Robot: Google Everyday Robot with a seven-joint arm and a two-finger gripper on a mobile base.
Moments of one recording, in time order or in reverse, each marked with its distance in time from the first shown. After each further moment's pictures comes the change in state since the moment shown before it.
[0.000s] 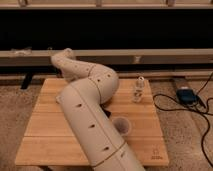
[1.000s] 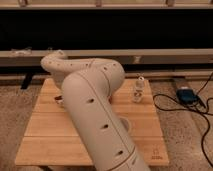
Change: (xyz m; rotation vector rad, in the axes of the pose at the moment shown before) arm -0.077 0.035 -0.033 0.019 -0.089 -0.149
